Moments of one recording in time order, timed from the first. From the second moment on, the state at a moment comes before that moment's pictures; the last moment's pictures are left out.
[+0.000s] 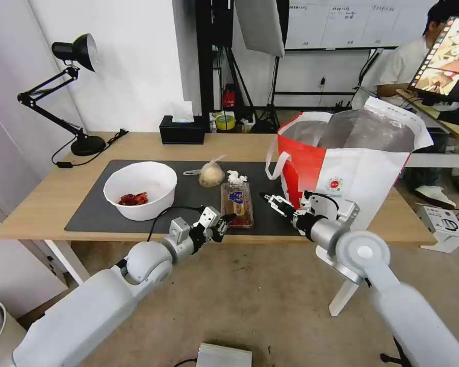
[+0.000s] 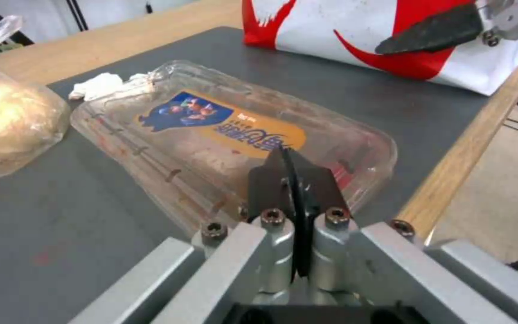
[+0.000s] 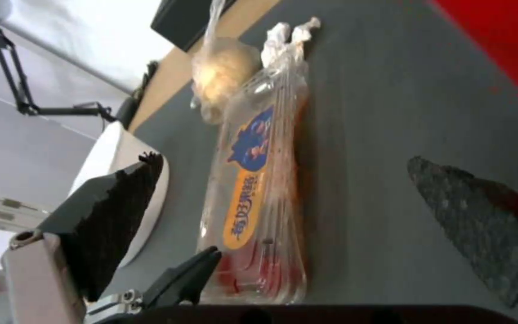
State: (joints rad) left arm 0.75 -0.88 0.21 -1.81 -0.59 0.23 0.10; right arm -0.92 1.03 0.23 1.96 1.58 -0.48 0.51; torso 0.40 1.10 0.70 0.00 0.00
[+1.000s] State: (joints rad) left arm 0.73 -0.87 0.21 -1.81 -0.61 0.22 0.09; right arm -0.70 1.12 0.10 1.78 1.59 -0.55 0.58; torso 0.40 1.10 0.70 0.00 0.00
